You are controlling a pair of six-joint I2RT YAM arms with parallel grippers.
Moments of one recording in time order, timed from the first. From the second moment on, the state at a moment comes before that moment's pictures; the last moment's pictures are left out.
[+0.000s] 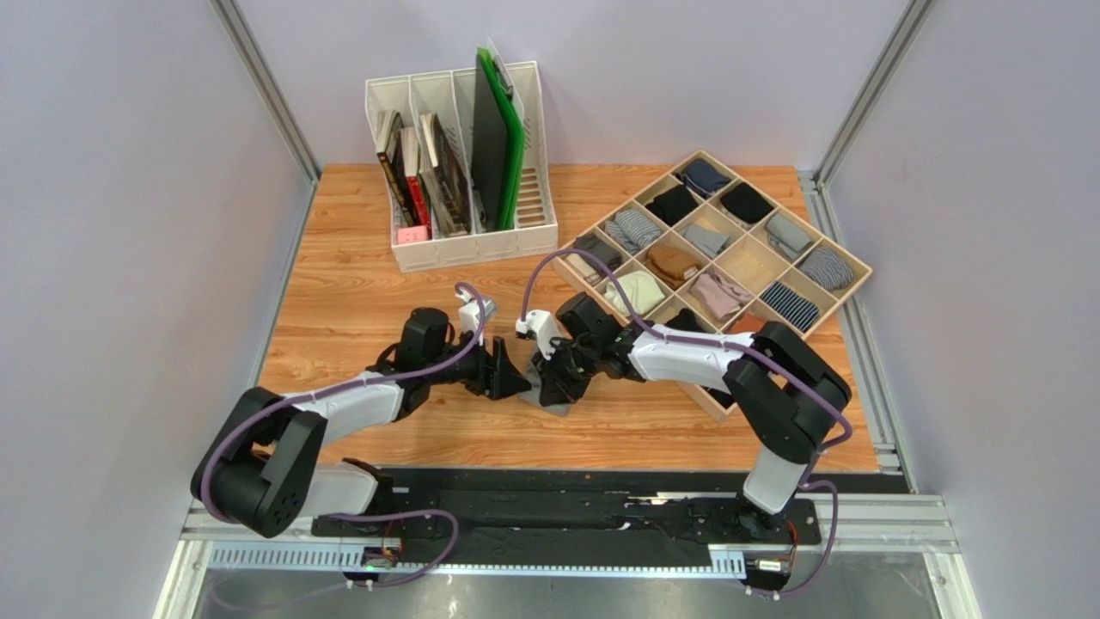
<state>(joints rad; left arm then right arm) -0.43 1.29 0.39 0.30 0.64 -0.35 0.85 1.73 0.96 -0.15 -0.44 -0.06</state>
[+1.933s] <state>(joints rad) -0.42 1.62 0.56 0.28 0.70 -0.52 0.97 1.56 0.97 -0.26 -0.26 -0.13</state>
